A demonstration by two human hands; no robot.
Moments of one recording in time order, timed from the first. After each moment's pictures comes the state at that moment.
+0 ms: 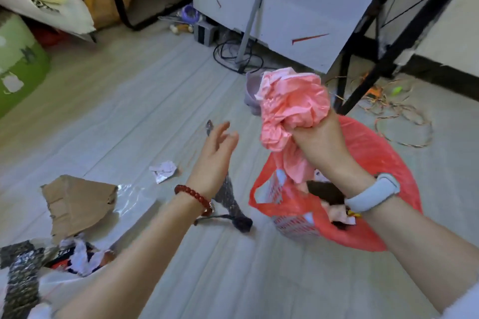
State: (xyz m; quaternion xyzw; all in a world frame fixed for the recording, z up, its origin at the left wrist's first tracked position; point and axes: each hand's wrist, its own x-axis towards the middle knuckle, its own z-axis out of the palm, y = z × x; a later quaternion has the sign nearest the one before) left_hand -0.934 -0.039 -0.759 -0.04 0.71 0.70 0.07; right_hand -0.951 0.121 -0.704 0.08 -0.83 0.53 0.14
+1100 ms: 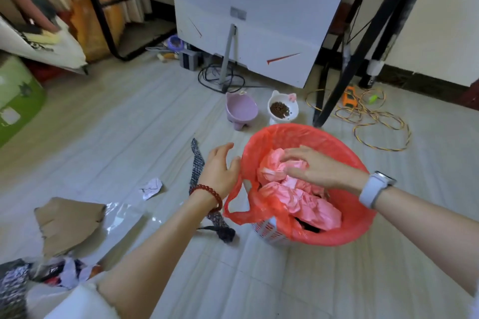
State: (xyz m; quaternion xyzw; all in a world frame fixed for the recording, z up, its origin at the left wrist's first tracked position) left_hand -0.943 0.019 -0.769 0.03 0.88 0.48 0.03; right_hand -0.939 0.225 -0.713 0.10 -0.96 0.21 -0.18
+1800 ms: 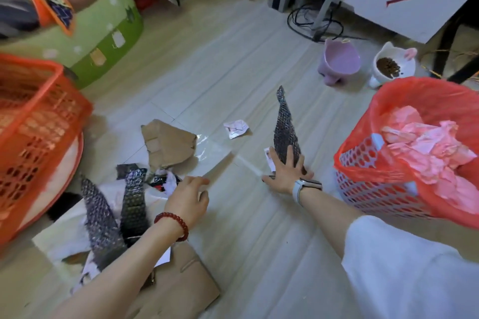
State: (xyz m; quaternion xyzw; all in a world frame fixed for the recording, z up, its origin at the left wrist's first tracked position) left_hand -0.806 -0.208 -0.899 -0.13 0.94 0.30 0.12; right_hand -0.919 0.011 -0.947 0.03 -0.96 0.08 -0.28
